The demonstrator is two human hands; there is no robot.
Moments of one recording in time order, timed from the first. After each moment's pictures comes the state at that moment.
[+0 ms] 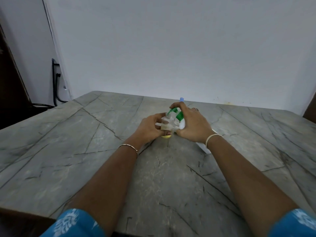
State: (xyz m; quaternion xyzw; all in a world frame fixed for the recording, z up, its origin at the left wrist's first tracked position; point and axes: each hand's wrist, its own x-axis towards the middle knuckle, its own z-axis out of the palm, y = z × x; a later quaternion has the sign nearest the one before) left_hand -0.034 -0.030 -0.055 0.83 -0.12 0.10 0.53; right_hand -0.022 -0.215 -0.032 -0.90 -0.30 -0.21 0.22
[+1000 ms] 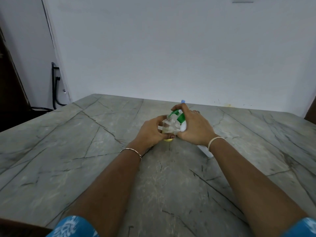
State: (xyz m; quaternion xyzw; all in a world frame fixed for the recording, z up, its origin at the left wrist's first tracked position) left_hand -0.028 -0.030 -0.065 0.85 -0.13 0.16 0.48; right_hand -0.017 -0.212 -0.036 -0.90 -0.29 -0.23 0.23
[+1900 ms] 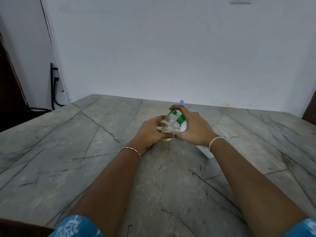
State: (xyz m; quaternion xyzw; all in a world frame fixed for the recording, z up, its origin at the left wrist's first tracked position) left_hand -0.025 -0.029 -0.063 0.85 -0.11 0.13 0.49; right_hand -0.022 -0.216 -0.034 -0.89 -0.31 -0.21 0.25
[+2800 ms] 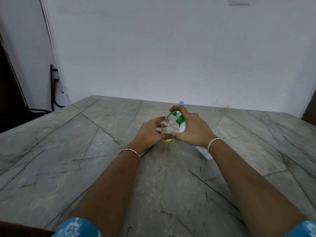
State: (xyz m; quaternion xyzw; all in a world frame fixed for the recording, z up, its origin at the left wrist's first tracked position) left_hand -0.023 -0.029 -0.065 0.85 -0.12 0.13 0.50; right_hand -0.022 -0.215 -0.034 -0.89 -0.30 -0.21 0.25
